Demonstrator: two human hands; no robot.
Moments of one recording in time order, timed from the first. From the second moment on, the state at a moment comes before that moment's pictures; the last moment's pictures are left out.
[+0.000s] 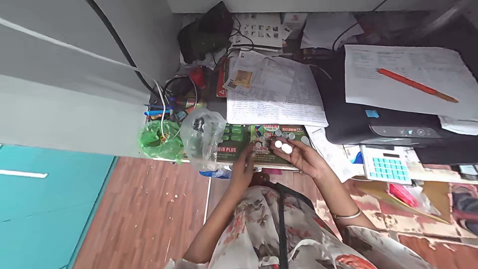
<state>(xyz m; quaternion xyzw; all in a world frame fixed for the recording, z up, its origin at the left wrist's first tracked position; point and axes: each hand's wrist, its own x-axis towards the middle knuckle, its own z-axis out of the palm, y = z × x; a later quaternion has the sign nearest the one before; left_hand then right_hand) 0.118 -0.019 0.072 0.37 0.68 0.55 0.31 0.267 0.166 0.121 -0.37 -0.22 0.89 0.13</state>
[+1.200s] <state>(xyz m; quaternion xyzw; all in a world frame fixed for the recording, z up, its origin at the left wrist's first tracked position) -0.030 -0.120 0.193 0.34 0.86 0.38 -0.05 0.060 0.034 0.199 -0.15 -0.94 0.31 -0.01</state>
